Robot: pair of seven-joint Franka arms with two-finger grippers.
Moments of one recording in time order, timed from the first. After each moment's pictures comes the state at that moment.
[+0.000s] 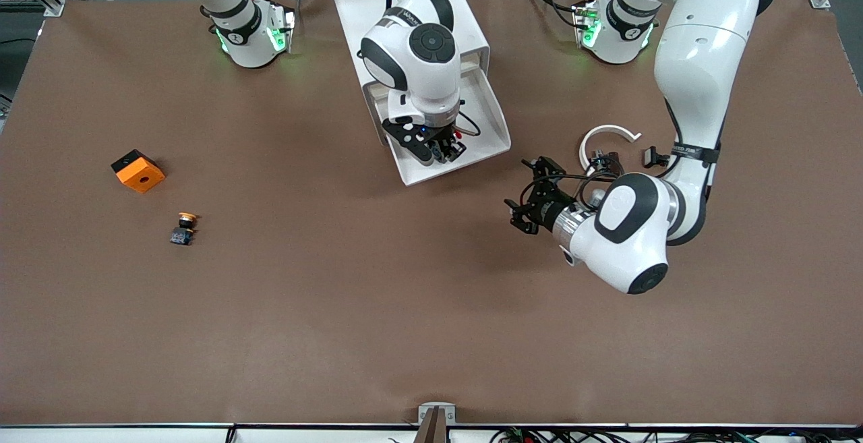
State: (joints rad) left arm -0.25 0.80 -0.09 -1.22 -0.61 1.37 -1.56; right arm 0.94 0.50 -0.06 -1.61 0.02 2.14 1.63
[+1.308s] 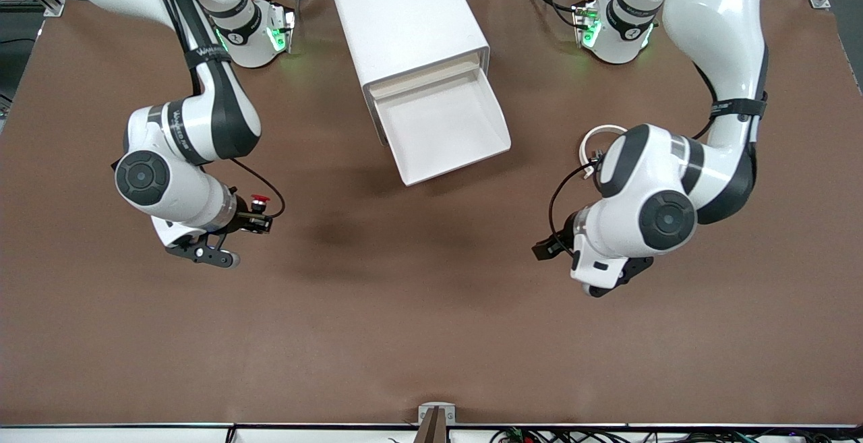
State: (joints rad) left arm -0.32 0.66 -0.09 -1.23 -0.09 1.77 -0.85; right arm 0.30 0.38 -0.09 -1.77 0.05 2.06 0.42
